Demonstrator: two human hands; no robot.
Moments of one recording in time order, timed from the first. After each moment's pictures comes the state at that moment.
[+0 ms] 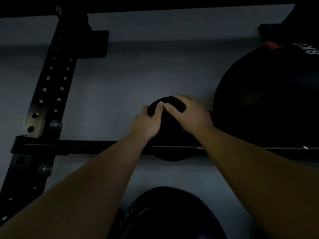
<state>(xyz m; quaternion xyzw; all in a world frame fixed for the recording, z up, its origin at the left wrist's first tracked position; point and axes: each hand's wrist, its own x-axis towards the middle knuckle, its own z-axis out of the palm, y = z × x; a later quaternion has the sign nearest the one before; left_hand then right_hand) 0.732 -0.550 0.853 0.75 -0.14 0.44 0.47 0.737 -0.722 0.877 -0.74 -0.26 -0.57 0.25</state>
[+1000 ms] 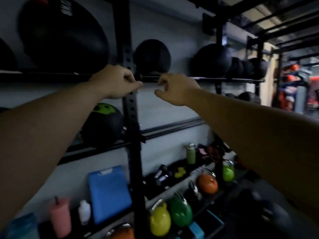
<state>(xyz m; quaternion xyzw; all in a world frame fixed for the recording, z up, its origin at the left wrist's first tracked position) 0.343 -0.988 0.720 0.83 -0.41 0.30 0.24 0.235 -1.198 0.693 -0.93 0.06 -0.36 0.03</state>
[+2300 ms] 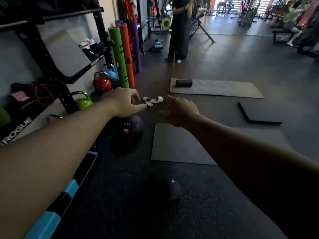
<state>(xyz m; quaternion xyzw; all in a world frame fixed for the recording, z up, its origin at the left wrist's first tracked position) 0.082 -1.678 0.354 0.69 -0.71 -0.09 0.09 -0.145 -1.710 0.305 -0.82 0.54 -0.16 0.08</state>
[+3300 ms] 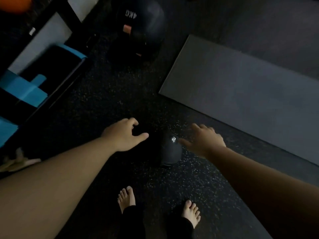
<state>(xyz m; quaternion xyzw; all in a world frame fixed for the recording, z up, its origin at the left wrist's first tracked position) -0.012 -1.784 -0.283 0.81 -0.45 -0.38 -0.06 -0.279 -1.903 -0.316 -0.81 0.49 0.20 0.27</state>
